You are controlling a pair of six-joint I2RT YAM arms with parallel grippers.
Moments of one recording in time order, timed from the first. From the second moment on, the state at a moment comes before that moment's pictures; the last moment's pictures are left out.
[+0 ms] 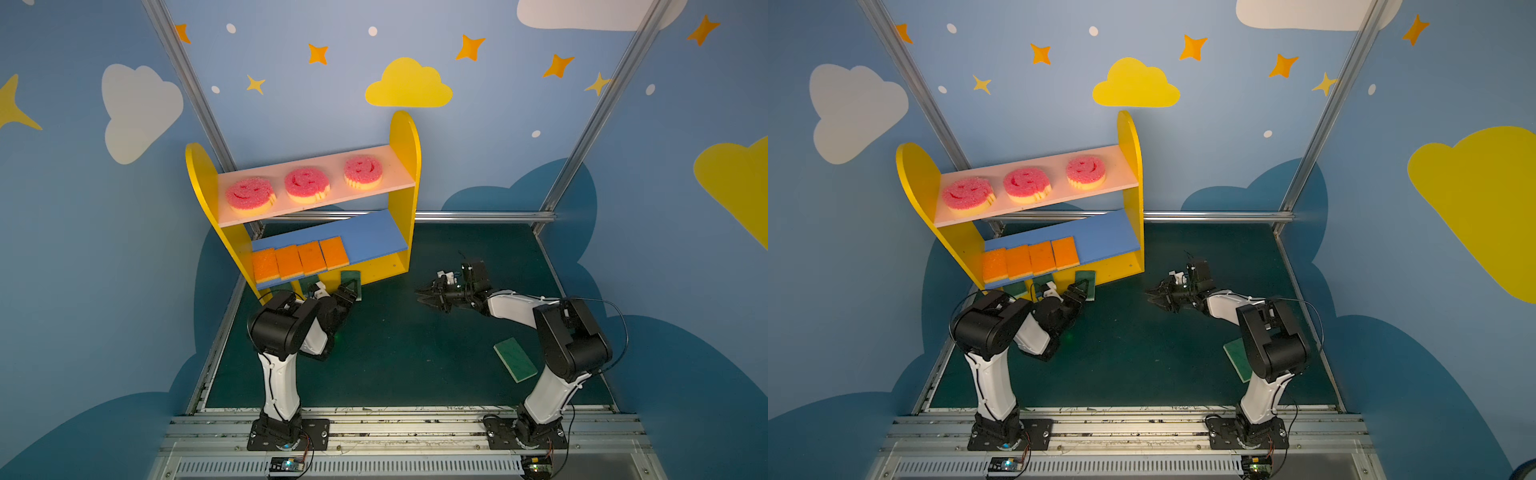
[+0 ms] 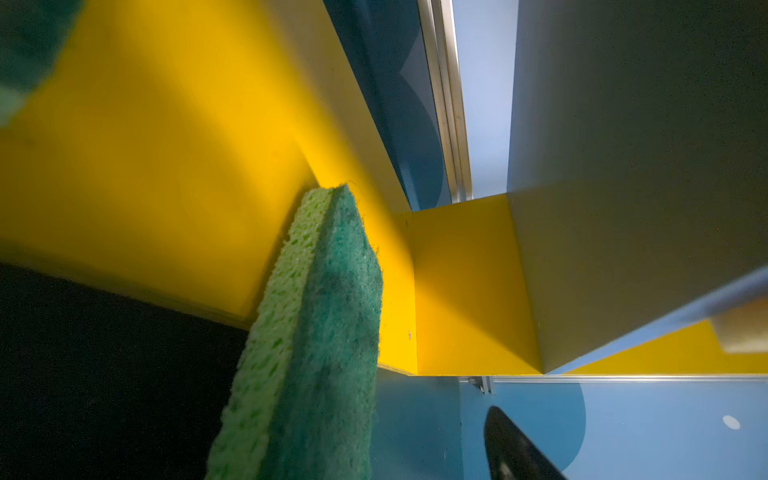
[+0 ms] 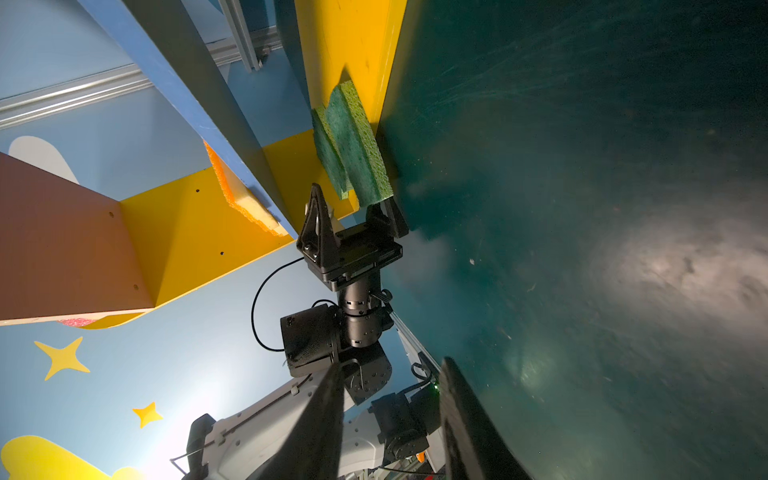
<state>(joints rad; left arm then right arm) -0.29 1.98 0.45 1.30 0.03 -1.29 0.41 1.77 0.93 0.17 -0.88 1.27</state>
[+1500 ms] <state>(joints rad) -0.29 1.89 0.28 1.36 0.15 -1.37 0.71 2.34 1.41 0.36 -0.82 1.47</state>
